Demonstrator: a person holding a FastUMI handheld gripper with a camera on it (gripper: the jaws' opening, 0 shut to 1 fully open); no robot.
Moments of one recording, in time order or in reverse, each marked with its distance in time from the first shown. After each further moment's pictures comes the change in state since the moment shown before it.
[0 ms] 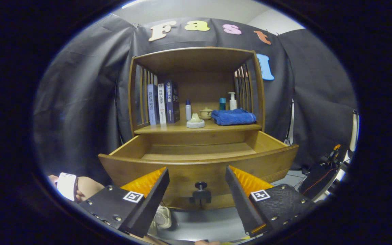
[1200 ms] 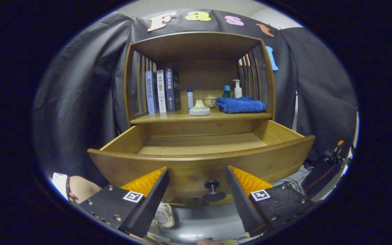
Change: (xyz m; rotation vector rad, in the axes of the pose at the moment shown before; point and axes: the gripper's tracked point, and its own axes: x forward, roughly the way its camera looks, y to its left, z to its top) arm 0.042 0.023 -0.026 -0.001 0.074 -0.001
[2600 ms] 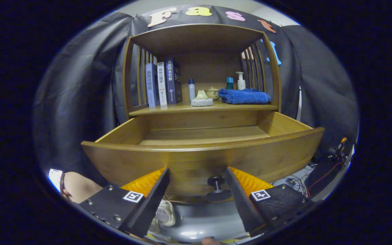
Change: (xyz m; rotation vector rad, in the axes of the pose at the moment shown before) arm 0.018 0.001 -0.024 -0.005 0.039 0.018
